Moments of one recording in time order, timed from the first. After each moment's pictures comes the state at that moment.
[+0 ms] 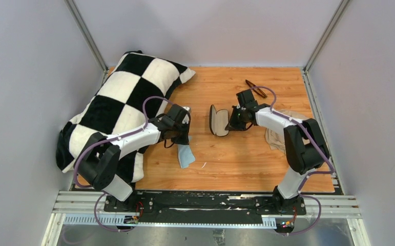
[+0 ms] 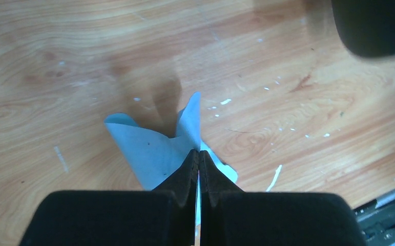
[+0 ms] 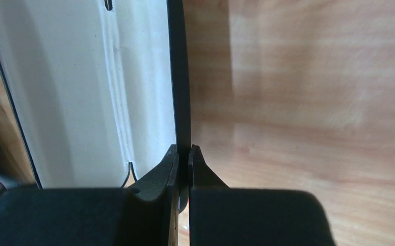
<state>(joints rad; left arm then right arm) -0.63 1.53 0.89 -0.34 0.07 -0.47 0.40 1.69 1.04 -0.36 -0.21 0.61</state>
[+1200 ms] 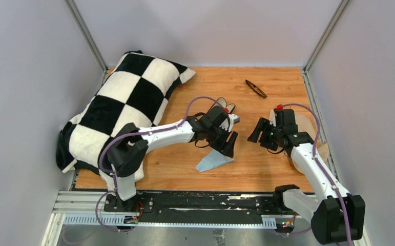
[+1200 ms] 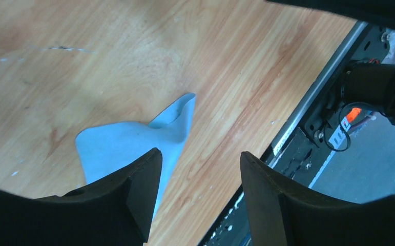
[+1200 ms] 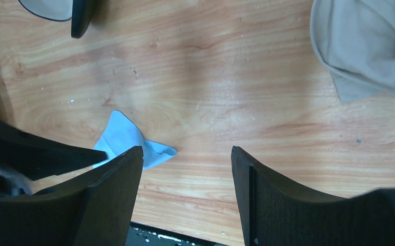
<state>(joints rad) -0.94 1.86 1.30 -0.34 0.38 -0.37 0.15 1.01 0.71 -0.59 -0.20 0.50</state>
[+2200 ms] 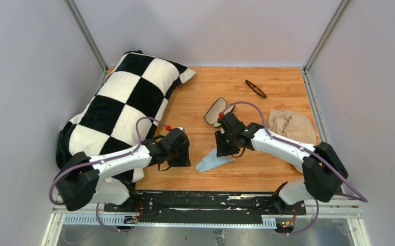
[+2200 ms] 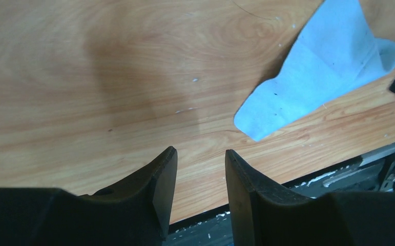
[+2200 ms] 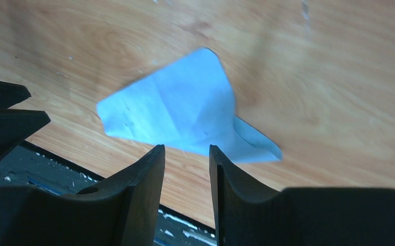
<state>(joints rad) -0.86 1.31 0.67 -0.39 -0.01 -0.81 0.74 1.38 0.86 -0.57 -0.08 0.52</state>
